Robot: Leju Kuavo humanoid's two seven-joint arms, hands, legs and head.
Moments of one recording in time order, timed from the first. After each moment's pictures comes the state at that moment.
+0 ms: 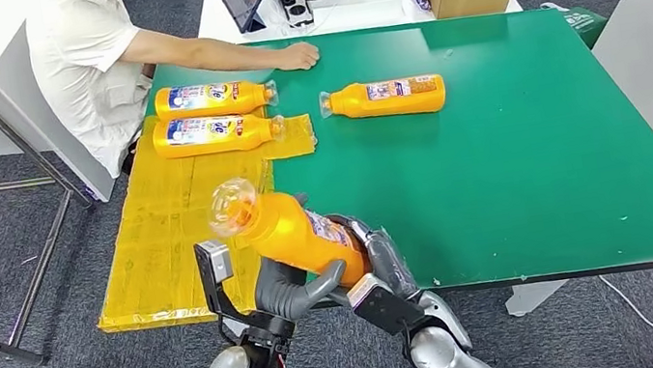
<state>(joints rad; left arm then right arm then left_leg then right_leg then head) -0.22 -0.18 -0.60 -1.26 0.52 0.08 -0.30 -0.17 0.10 0.51 -1.17 0.38 -0.27 -0.61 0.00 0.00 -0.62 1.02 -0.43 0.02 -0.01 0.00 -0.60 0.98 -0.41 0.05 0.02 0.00</state>
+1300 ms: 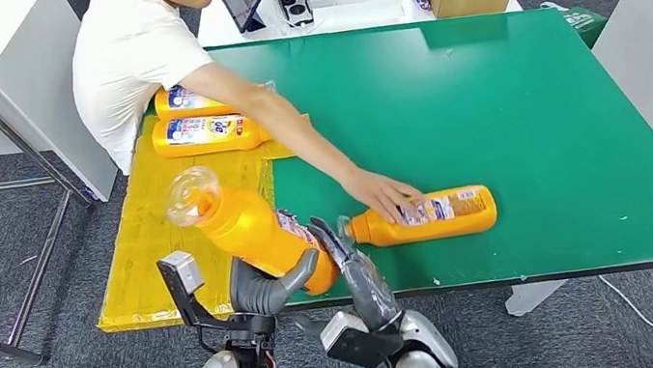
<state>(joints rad) -0.17 -0.19 -0.54 -1.34 0.46 0.25 -0.39 -0.14 0.09 0.65 -1.16 0.45 -0.38 -0.61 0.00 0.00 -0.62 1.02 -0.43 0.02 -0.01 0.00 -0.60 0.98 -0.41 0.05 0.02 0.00</state>
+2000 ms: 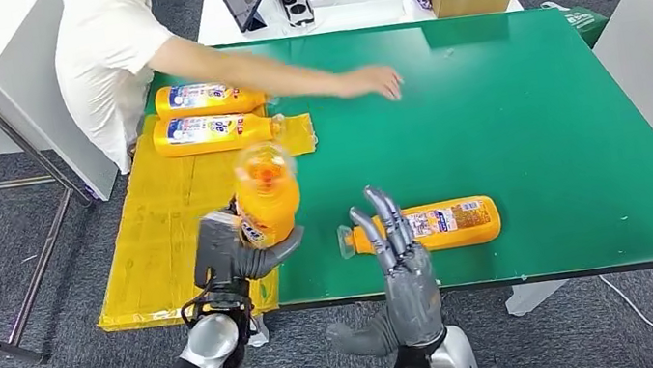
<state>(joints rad) -0.38 -0.11 -0.54 -1.13 -0.14 0.56 -0.26 0.07 0.20 0.47 -1.59 0.77 -0.70 -0.70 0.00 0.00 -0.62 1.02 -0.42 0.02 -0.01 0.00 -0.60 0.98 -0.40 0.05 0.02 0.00</state>
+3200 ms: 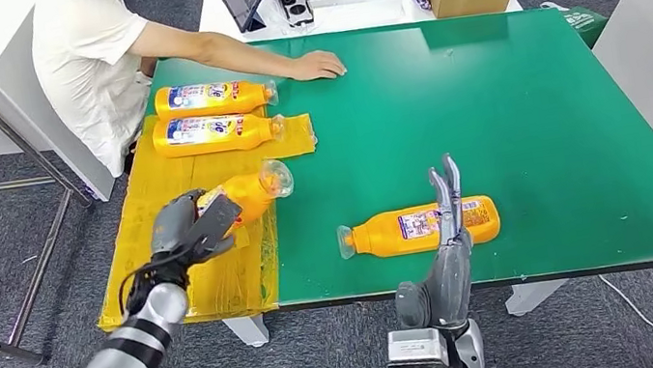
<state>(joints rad) -0.62 0.02 -0.42 -0.74 -0.67 0.33 -0.01 0.08 0.27 0.42 -1.66 0.53 -0.70 -0.70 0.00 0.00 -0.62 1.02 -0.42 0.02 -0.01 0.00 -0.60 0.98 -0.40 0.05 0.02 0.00</state>
